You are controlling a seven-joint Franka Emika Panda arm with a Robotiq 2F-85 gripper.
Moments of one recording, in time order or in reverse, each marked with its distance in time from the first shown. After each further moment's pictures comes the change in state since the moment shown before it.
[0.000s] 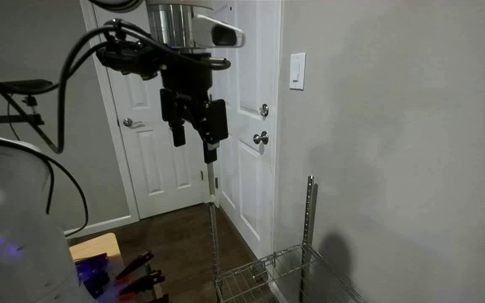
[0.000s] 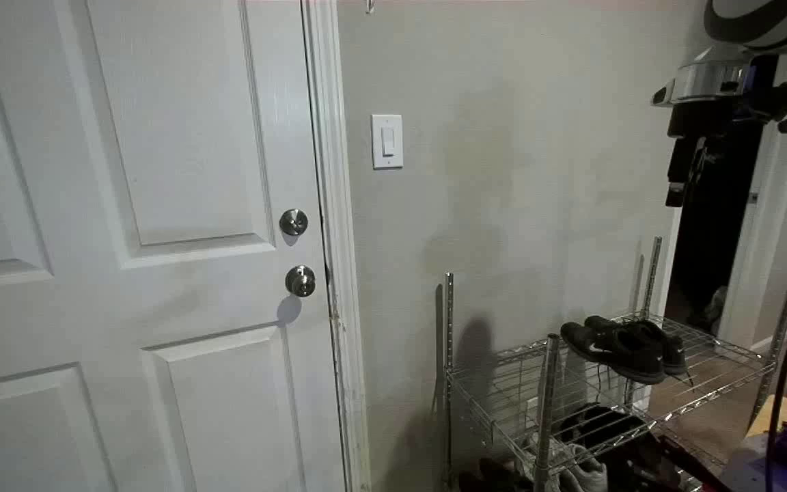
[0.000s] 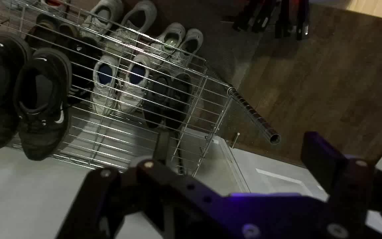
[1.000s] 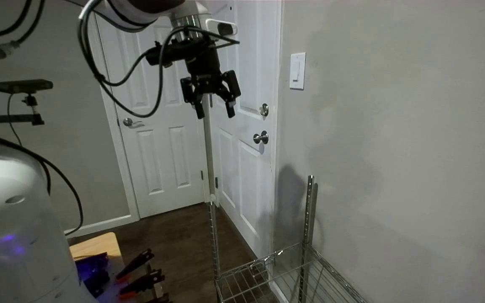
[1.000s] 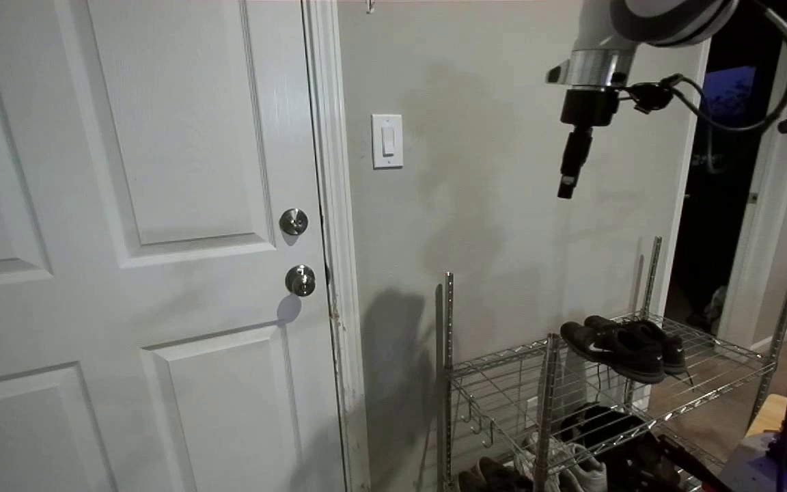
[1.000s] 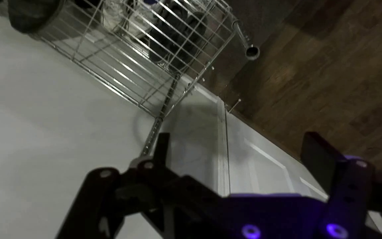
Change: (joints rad) arm 0.204 0.201 0.259 0.113 0.044 0.249 0.095
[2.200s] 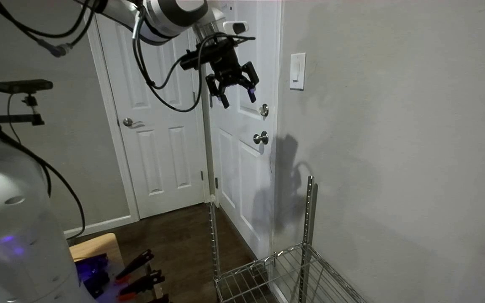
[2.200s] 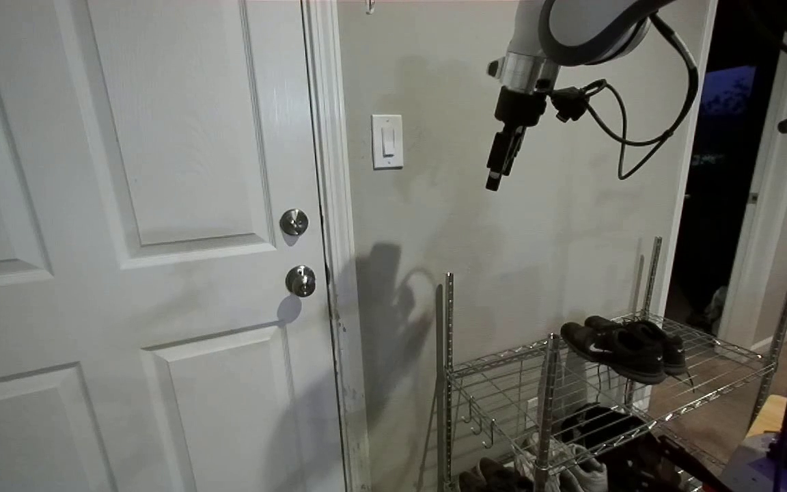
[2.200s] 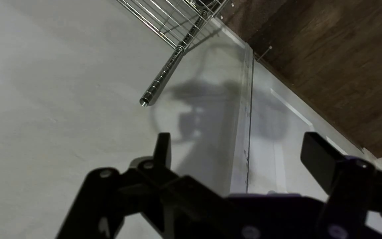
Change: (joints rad) arm -0.004 0.244 0.103 0.167 -0.043 0.240 0.092
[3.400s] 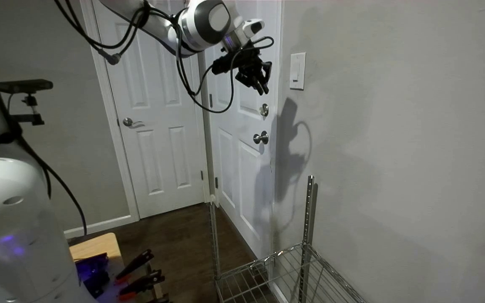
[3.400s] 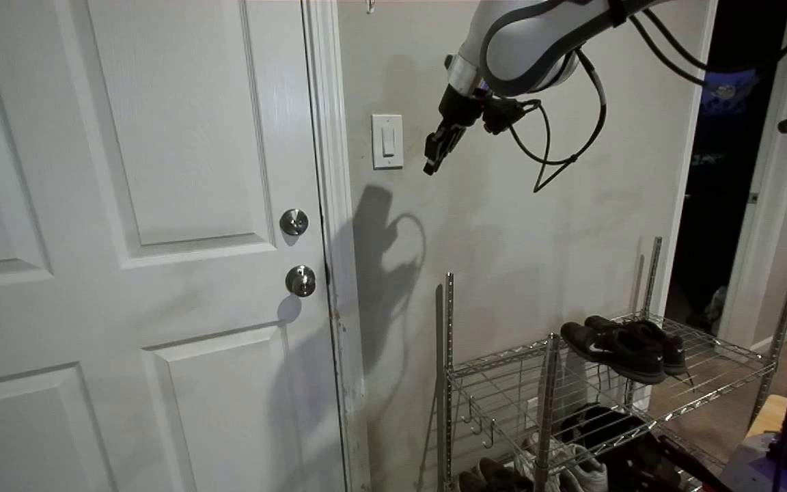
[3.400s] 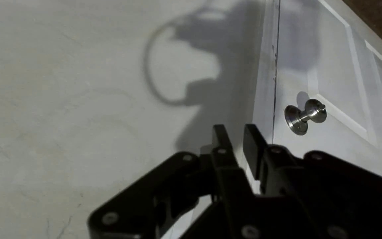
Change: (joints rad) arm -0.012 0.268 0.038 0.198 -0.014 0.356 0.109
